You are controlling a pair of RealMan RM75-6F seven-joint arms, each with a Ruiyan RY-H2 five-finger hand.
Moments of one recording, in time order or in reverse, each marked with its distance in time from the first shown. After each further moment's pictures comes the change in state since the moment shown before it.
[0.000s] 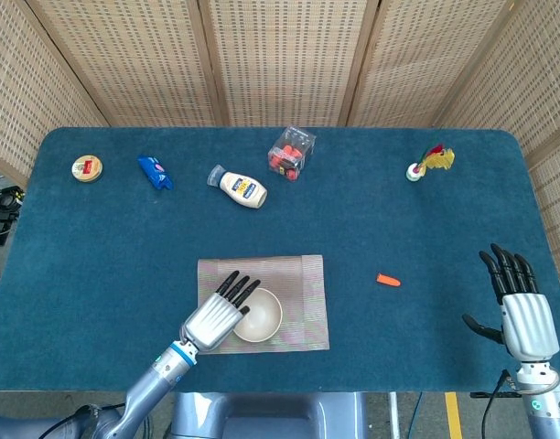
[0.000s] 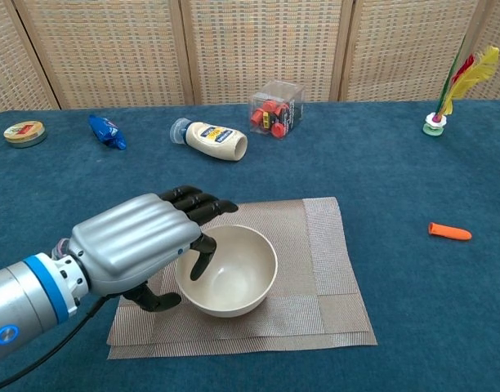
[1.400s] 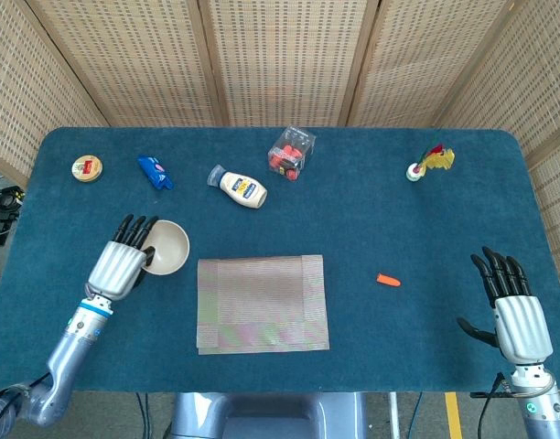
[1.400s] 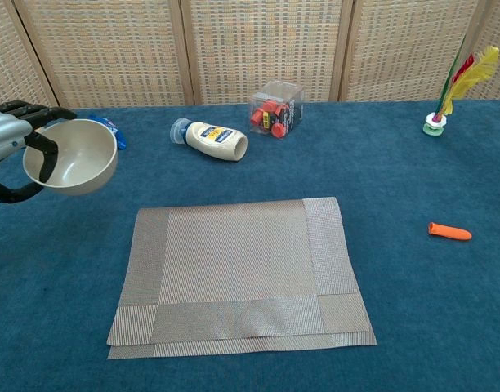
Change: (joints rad) left arm 0.040 0.278 -0.043 0.211 -0.059 0.170 -0.383; right arm 0.000 -0.006 -0.014 -0.013 -0.023 0.000 -0.028
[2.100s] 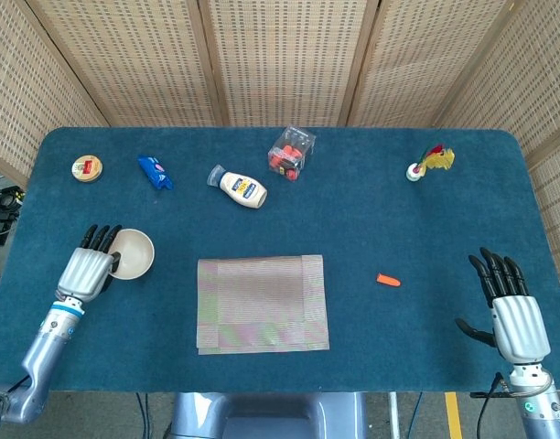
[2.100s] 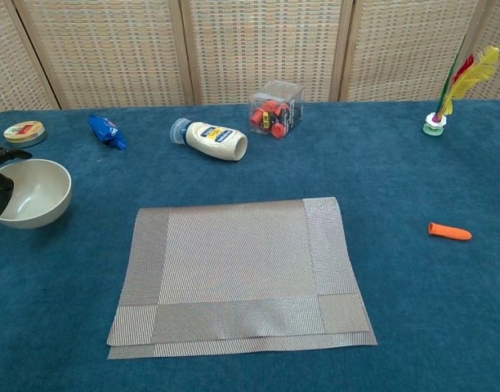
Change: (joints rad) left arm 0.034 -0.034 0.061 0.220 -0.056 -0.074 -0.125; right arm 0.004 -0.002 -0.003 0.000 0.003 -0.013 -0.005
